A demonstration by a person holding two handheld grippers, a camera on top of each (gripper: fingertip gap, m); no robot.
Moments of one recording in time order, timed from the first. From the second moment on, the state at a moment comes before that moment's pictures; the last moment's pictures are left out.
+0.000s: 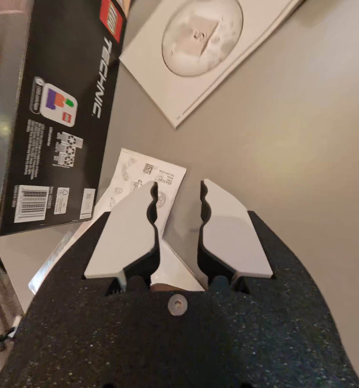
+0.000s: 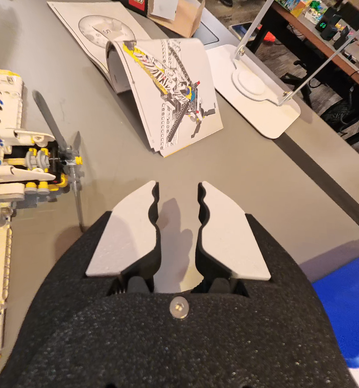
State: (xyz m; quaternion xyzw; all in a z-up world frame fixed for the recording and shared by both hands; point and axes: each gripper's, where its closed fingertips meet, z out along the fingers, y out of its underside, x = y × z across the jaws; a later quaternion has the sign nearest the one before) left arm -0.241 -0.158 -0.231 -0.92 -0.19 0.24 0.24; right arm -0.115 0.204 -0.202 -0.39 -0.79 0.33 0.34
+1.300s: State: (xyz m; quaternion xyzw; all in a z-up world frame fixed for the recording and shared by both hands) left arm -0.130 0.003 -0.060 -0.79 0.00 0.08 0.61; right arm -0.081 0.183 -0.156 -0.30 -0.77 0.48 0.30
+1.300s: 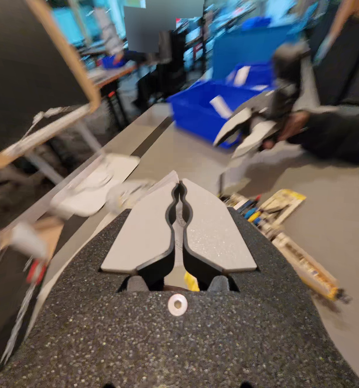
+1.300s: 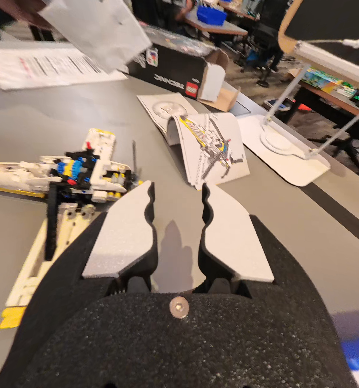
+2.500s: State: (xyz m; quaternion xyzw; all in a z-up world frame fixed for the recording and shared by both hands) left arm -0.211 -0.010 -0.107 -0.72 -0.11 0.21 0.66; right arm -0.014 0.459 -0.143 -0.45 -0.73 0.00 0.51
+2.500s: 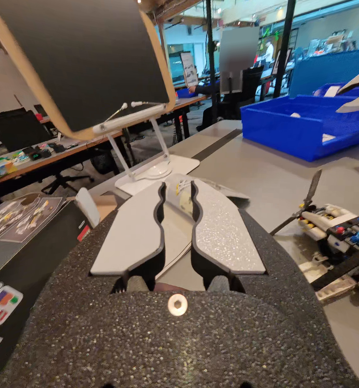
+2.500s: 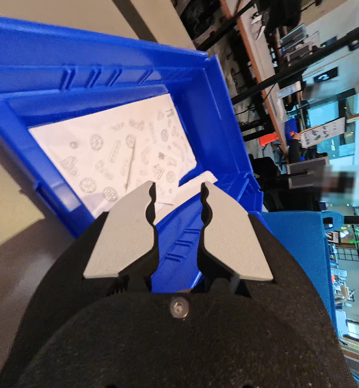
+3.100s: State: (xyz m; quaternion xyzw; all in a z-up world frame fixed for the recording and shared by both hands) left arm -0.231 -0.026 -0.147 -0.75 -0.14 0.26 0.59; right arm 0.023 0.395 -0.215 -0.41 -0.87 0.06 0.25
